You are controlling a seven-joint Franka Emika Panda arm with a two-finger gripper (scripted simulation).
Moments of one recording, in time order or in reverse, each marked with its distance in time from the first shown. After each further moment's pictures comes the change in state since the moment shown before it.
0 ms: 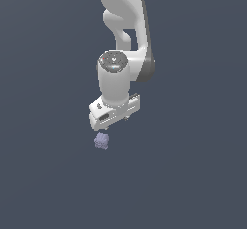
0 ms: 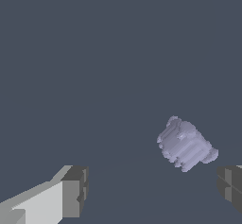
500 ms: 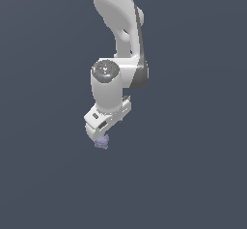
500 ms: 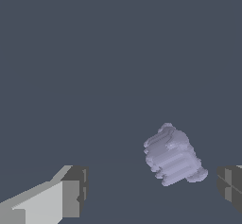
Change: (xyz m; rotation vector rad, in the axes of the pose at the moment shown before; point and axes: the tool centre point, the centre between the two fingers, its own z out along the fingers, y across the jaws) arm -0.003 0.023 0.019 0.006 -0.006 -0.247
